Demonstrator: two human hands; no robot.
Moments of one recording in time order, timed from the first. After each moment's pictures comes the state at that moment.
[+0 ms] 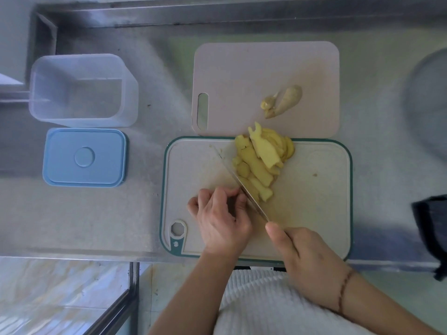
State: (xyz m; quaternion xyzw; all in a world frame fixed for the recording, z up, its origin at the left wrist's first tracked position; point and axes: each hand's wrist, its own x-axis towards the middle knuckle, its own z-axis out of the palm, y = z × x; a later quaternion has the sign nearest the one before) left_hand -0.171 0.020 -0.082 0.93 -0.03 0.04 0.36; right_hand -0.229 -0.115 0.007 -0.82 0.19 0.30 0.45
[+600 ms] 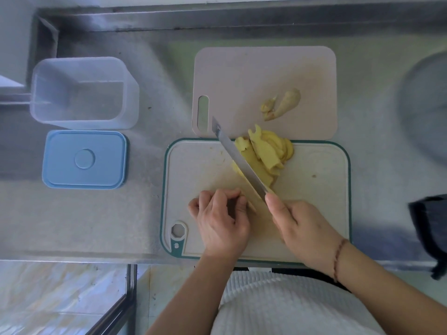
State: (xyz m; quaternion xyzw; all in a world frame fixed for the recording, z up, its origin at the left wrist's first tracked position) left_hand -0.172 0.025 -0.083 0.93 -0.05 0.04 0.37; right_hand -0.191 -0.121 0.000 -0.82 0.20 0.25 0.47
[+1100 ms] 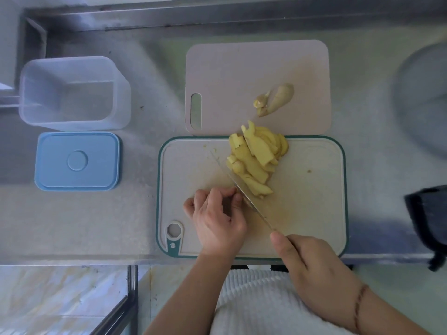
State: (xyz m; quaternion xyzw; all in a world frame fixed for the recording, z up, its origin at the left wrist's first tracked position) left_hand -0.172 0.022 -0.082 0.92 -0.04 0.04 0.38; right_hand -0.243 -0.115 0.020 -0.82 0.21 0.27 0.46
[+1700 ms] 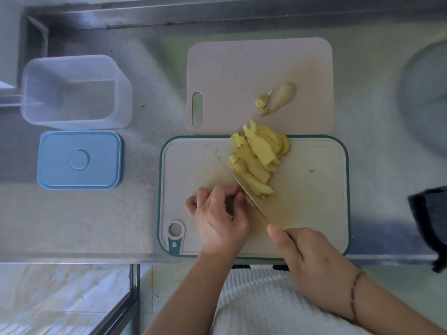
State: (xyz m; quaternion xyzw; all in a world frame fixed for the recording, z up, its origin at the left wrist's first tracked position) left_hand -0.170 0.022 -0.082 0.93 -0.05 0.03 0.36; right_hand -0.230 -0.117 0.019 -0.82 0.20 0.30 0.45
